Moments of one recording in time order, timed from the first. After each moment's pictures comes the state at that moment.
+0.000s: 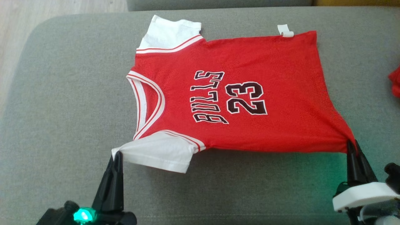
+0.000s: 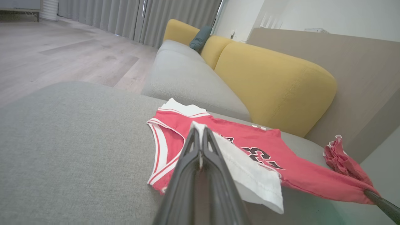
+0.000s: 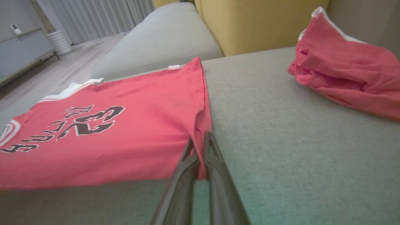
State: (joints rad) left arm 0.32 0.06 -0.19 -0.31 -0.35 -0.05 -0.26; right arm 0.11 -0.04 -0.14 0.05 0.21 0.12 -0.01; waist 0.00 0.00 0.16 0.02
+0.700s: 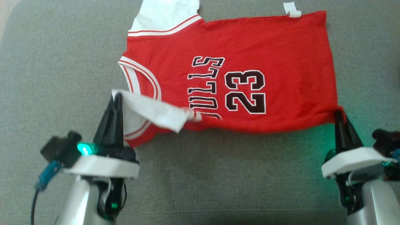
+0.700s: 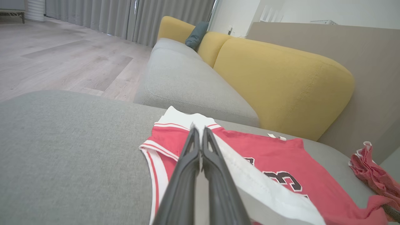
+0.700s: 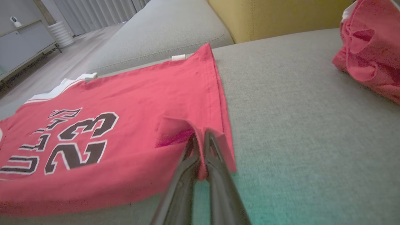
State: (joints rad) left arm -0.11 0.05 -0.17 0.04 -0.36 -0.11 -0.26; right arm -0.11 -0.04 -0.11 0.20 0.21 0.12 0.00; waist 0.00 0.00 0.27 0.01
